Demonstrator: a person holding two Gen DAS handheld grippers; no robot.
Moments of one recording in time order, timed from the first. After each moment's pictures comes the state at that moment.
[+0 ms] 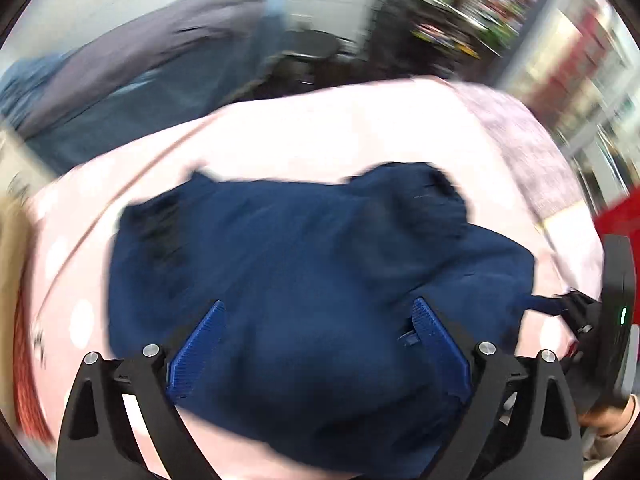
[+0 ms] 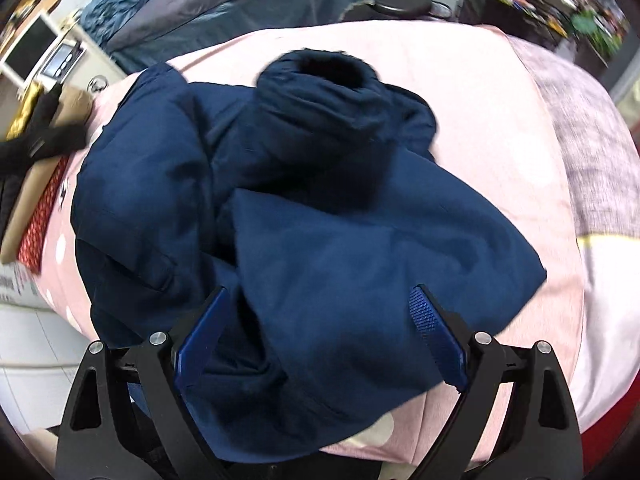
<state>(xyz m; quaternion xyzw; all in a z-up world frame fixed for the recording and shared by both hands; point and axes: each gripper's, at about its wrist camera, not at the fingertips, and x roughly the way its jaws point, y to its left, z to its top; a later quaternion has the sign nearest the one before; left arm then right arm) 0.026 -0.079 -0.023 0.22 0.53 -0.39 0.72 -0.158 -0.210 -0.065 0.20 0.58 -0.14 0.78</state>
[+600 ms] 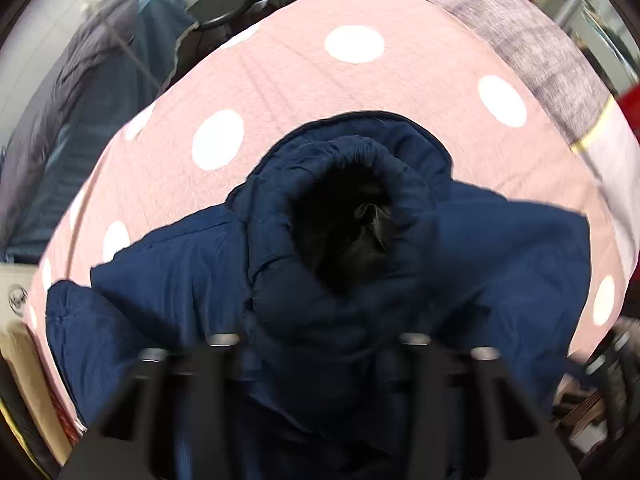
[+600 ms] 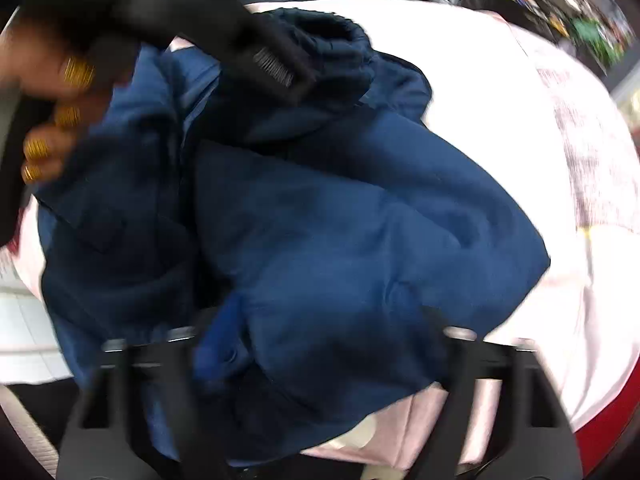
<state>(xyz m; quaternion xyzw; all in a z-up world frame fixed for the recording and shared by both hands) -0.004 -0.219 -0.125 0.38 0.54 -0.41 0.63 -0.164 -0.207 -0.099 0.16 0.61 -0.15 0.76</state>
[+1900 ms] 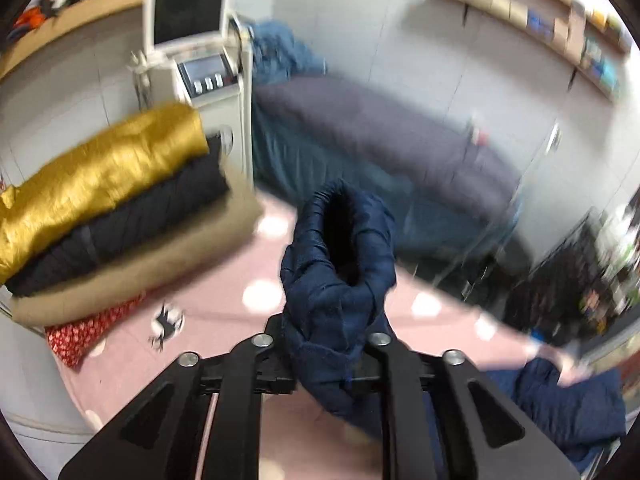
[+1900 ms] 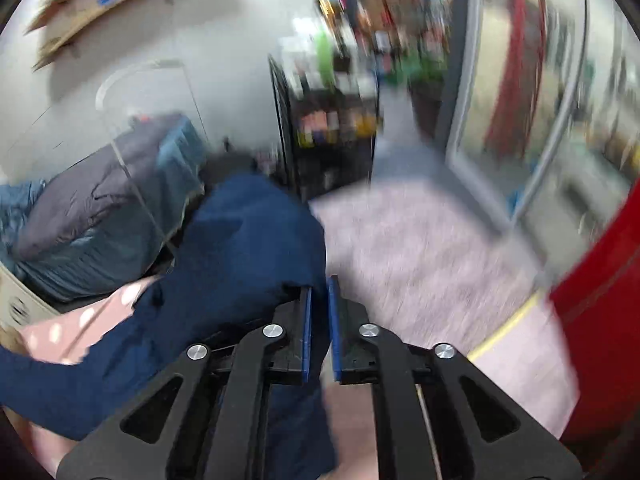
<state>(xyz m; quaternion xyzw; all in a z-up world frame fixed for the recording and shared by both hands) 0.249 0.195 0.098 -0.04 0.45 -0.06 0.89 -0.226 -0.472 0.065 0.33 0.38 -0.42 0.76</state>
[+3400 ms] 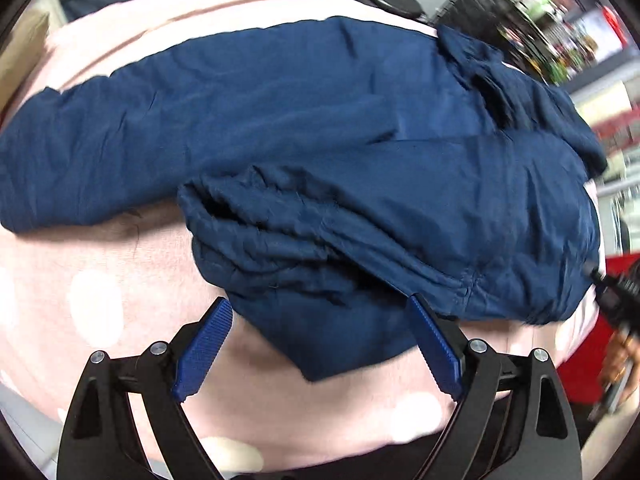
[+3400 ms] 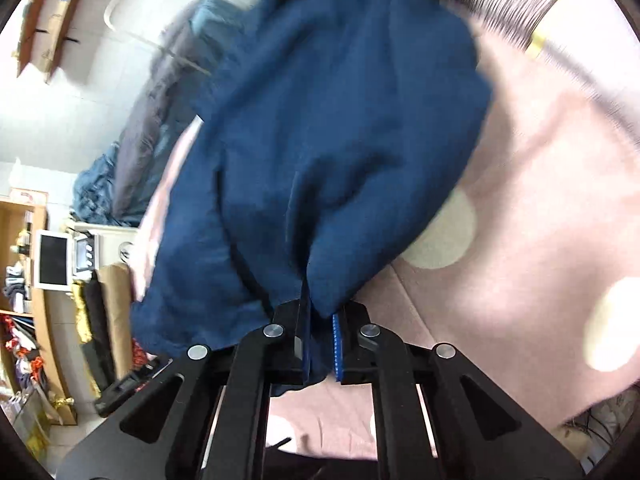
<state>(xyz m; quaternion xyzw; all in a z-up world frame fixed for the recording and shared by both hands) 0.039 0.099 -0.129 0.10 0.64 -0.31 0.69 -0.309 -0.319 -0.102 0.52 0.40 -0.21 0.72</state>
